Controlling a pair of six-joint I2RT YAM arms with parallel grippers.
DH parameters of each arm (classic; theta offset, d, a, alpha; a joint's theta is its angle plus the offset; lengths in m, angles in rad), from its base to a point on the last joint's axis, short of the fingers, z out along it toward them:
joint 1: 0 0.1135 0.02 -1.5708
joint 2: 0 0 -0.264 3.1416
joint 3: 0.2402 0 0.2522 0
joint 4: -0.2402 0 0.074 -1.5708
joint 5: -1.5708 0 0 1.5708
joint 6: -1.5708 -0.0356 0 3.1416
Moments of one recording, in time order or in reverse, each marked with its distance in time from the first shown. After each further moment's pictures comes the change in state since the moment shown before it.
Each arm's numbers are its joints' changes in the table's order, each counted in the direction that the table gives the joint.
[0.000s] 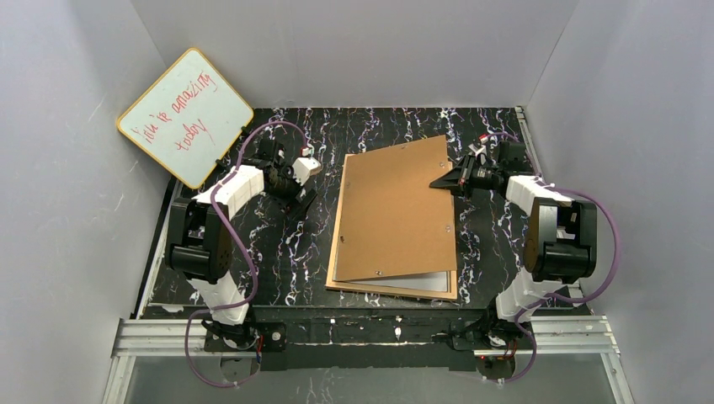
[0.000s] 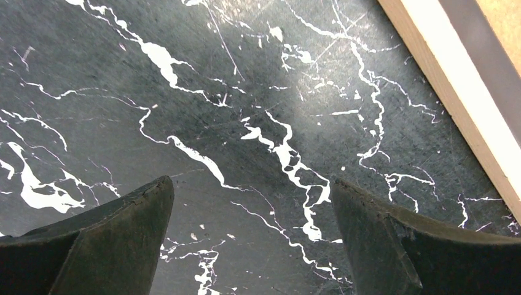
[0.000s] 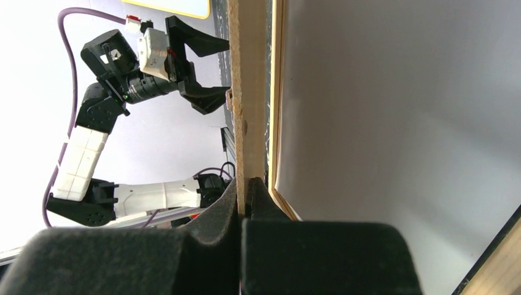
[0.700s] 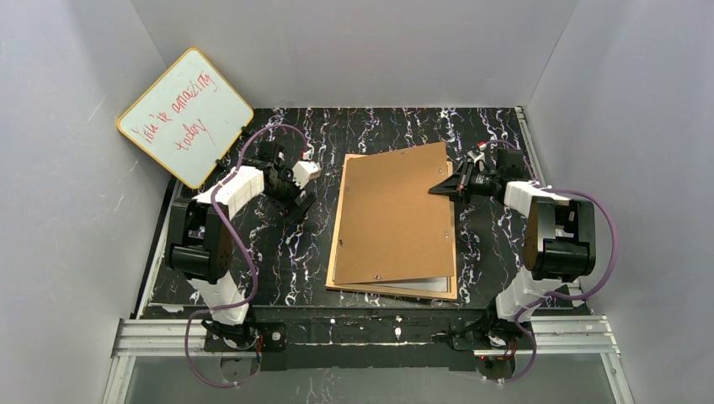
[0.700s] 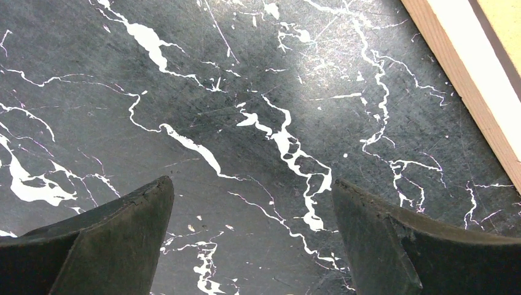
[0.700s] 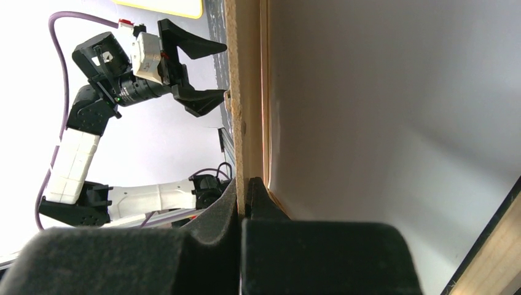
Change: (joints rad) left arm 0.000 -0.001 -0.015 -0.031 0.024 -0.034; right arm 0.003 0.020 -0.068 0.085 -0.005 -0.018
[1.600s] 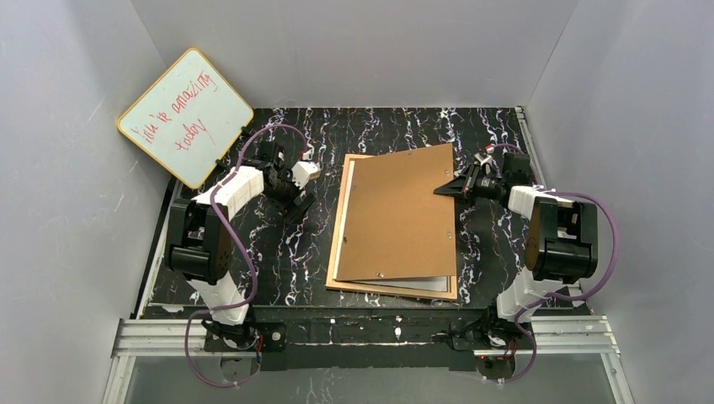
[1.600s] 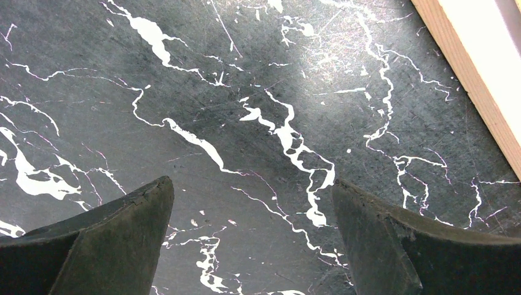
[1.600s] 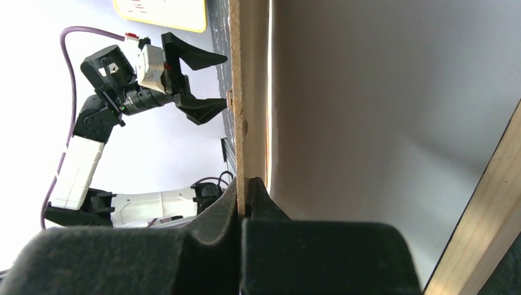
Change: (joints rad) left arm 0.000 -0.006 -0.001 -0.008 0.016 -0.008; right arm -0.047 -0.007 -0.053 0.080 0.010 -0.028
